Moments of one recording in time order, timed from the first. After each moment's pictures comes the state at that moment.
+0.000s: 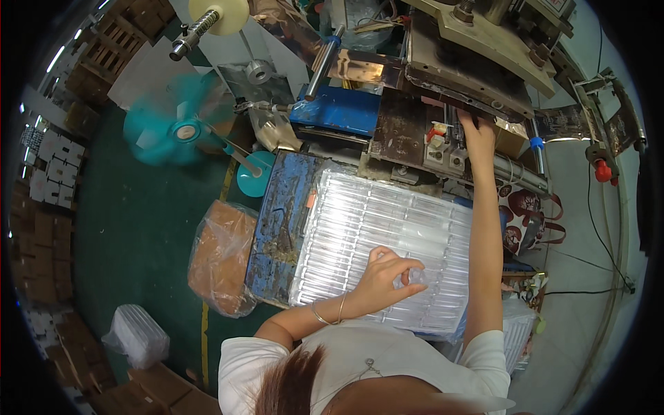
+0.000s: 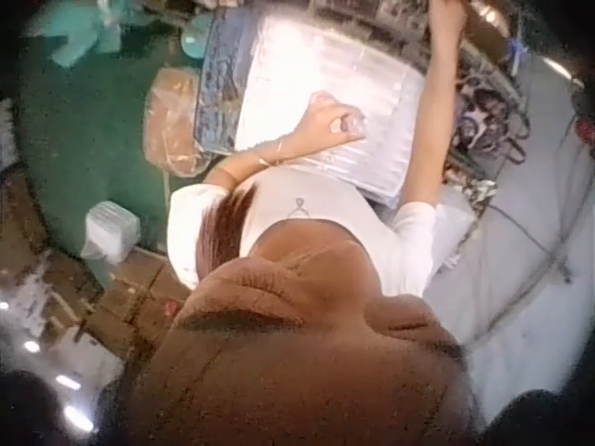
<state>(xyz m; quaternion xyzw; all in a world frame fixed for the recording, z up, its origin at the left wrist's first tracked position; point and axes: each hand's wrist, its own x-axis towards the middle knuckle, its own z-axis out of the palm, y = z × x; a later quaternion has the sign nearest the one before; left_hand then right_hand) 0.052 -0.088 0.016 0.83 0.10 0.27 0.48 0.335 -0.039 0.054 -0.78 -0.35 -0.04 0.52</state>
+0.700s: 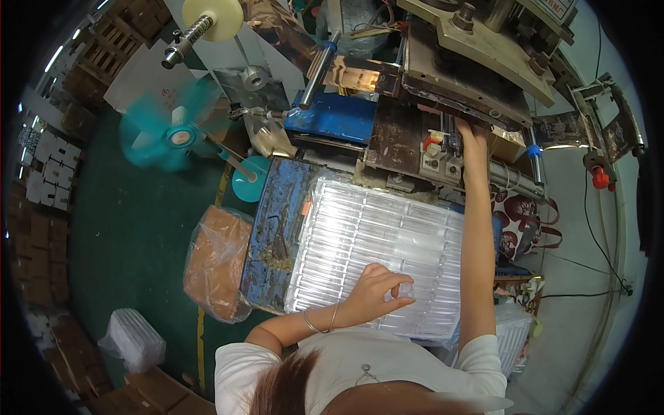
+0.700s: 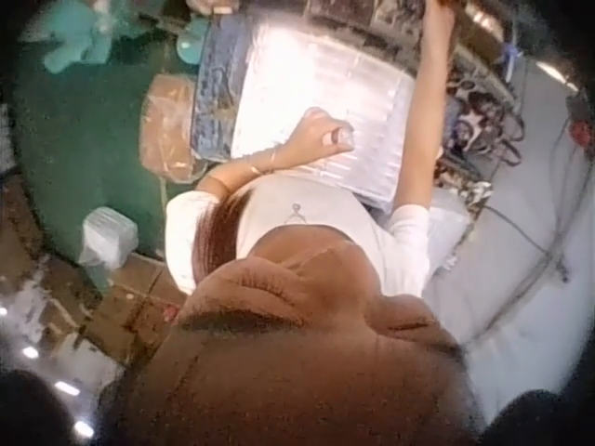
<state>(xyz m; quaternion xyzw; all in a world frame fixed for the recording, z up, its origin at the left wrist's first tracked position) 0.042 -0.090 0.001 0.84 0.08 0.23 0.49 0.334 -0.038 0.042 -0.67 -0.32 0.11 0.66</state>
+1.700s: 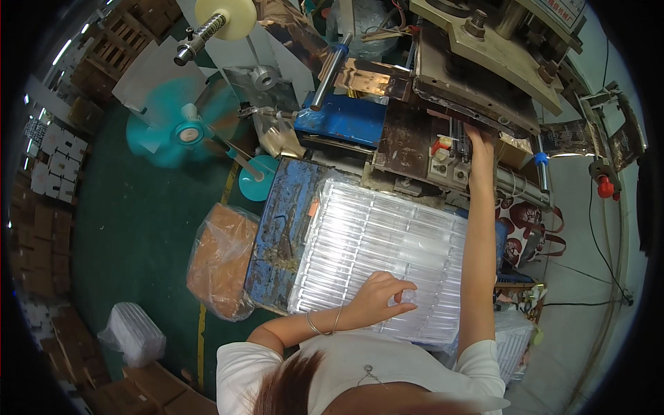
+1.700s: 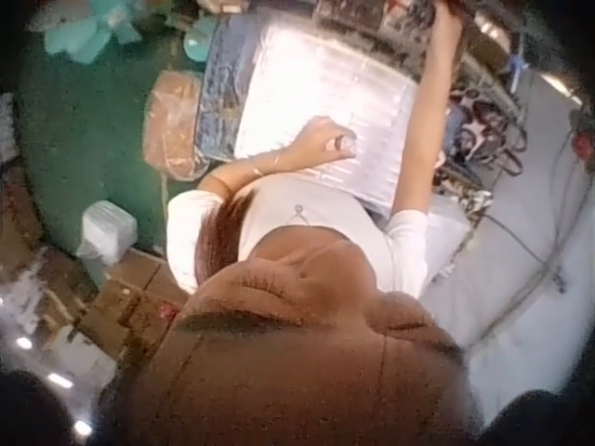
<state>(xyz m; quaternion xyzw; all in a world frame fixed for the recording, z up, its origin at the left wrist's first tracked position) 0.038 -0.095 -0.008 0.83 0.08 0.21 0.51 0.324 -0.036 0.046 -0.64 -0.27 0.14 0.71</state>
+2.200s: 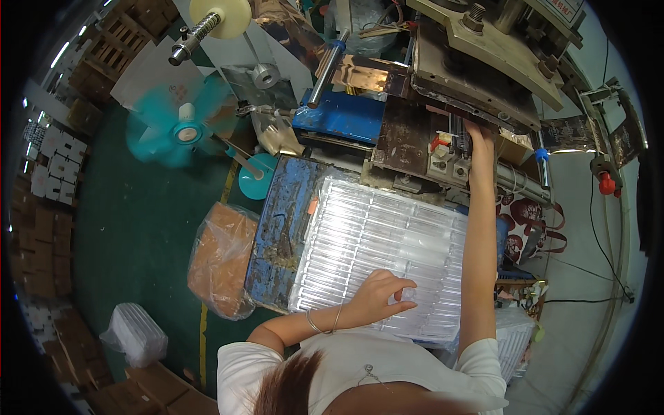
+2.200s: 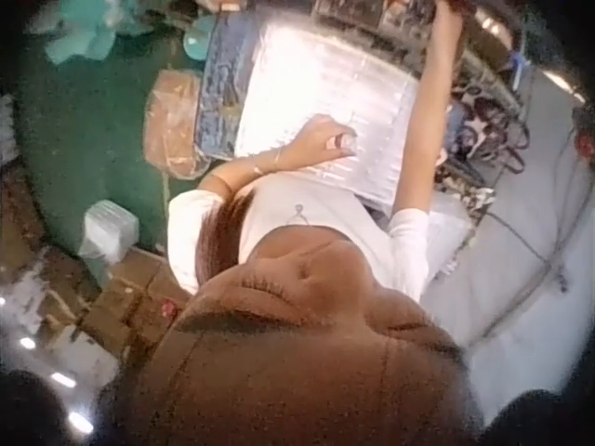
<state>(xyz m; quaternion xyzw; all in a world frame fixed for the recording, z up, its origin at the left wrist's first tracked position) 0.038 -0.094 -0.010 0.84 0.08 0.21 0.50 0.327 -0.036 0.046 -0.64 -0.28 0.15 0.70</state>
